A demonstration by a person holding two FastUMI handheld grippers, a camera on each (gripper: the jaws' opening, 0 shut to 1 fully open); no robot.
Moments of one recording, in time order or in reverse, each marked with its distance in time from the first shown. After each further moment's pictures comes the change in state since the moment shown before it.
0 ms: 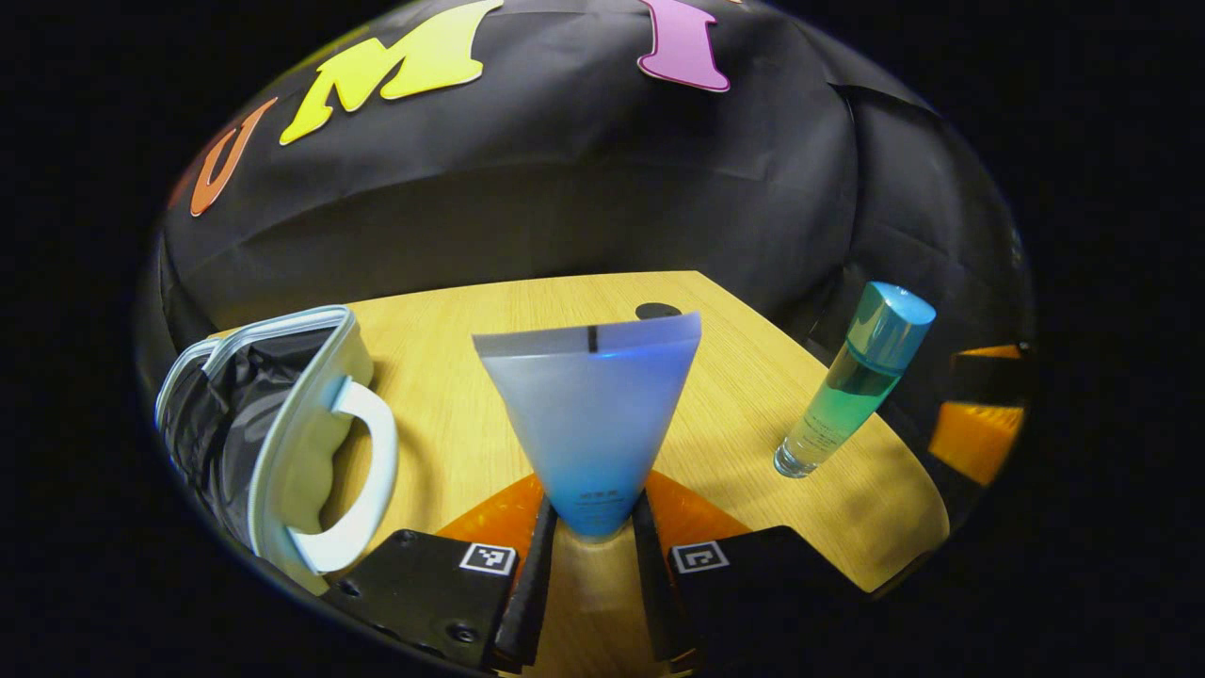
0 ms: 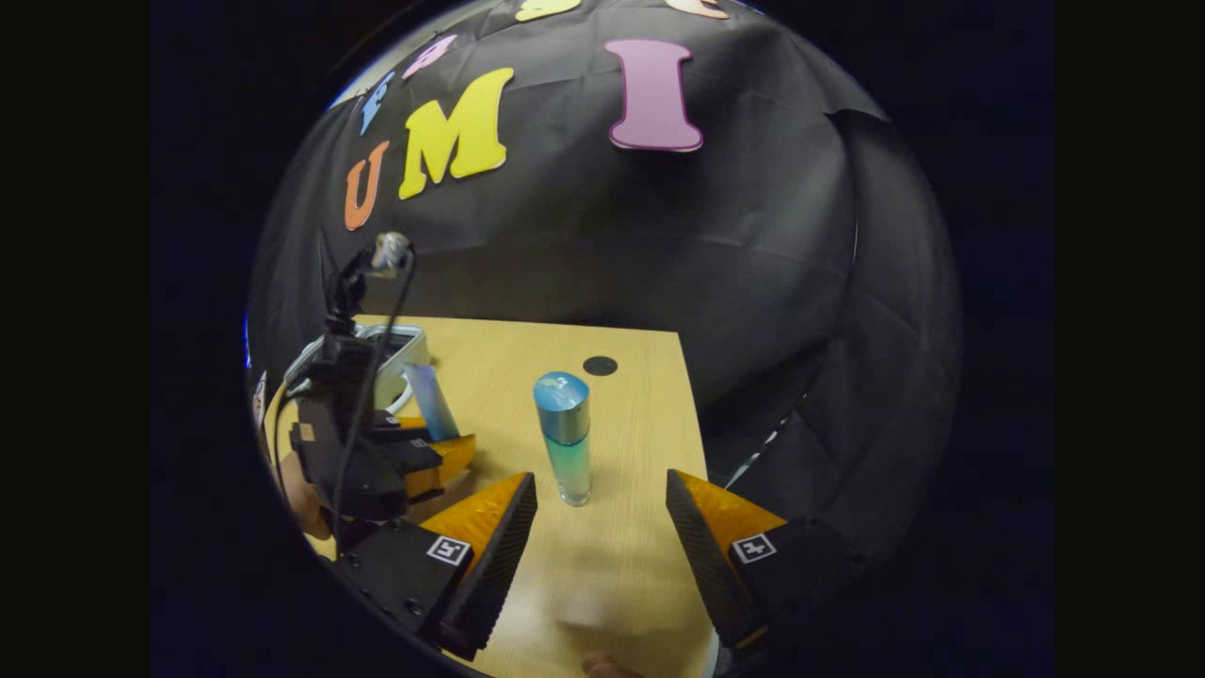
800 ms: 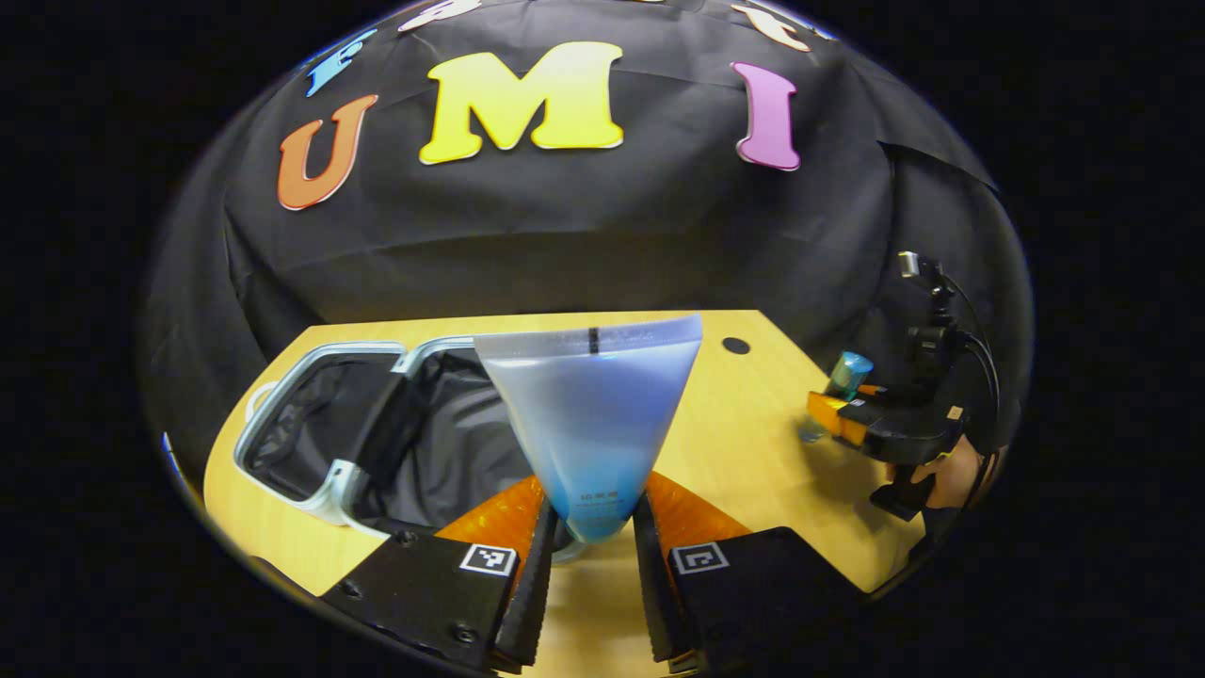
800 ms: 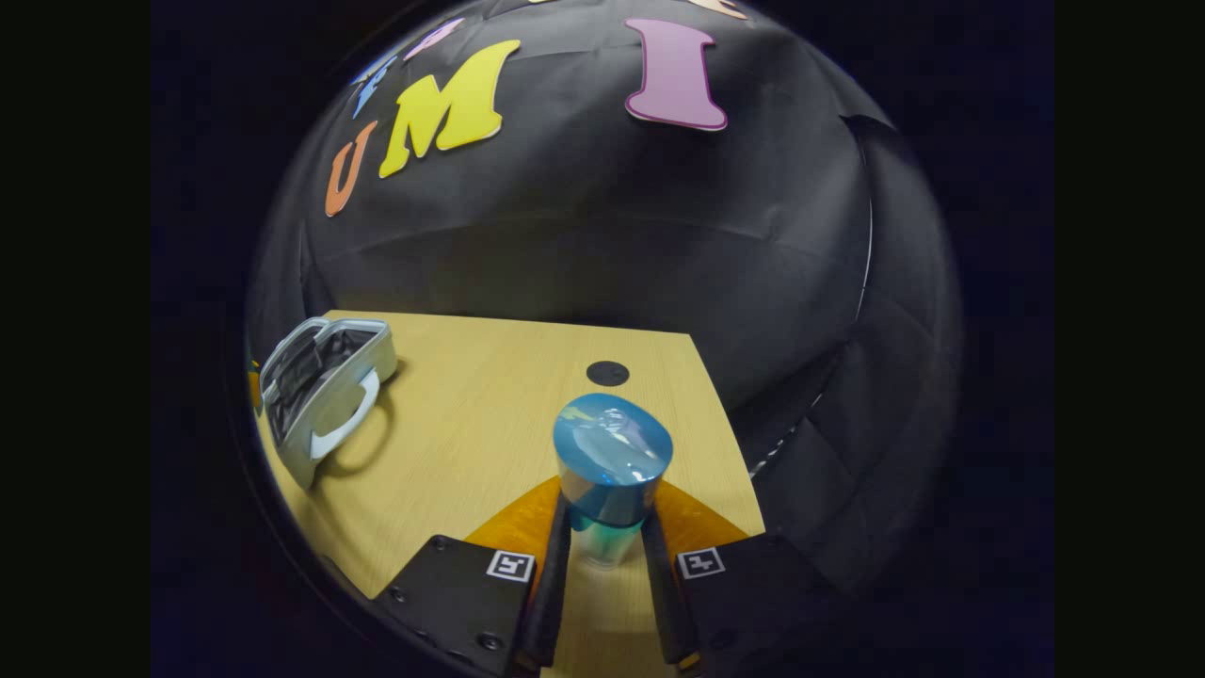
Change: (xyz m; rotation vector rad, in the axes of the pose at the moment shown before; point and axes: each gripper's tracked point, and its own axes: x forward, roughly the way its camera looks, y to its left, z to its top) left arm -0.186 0.146 0.020 -0.069 -0.004 0.168; right arm 0.078 0.024 0.002 -0.020 -0.007 -0.111
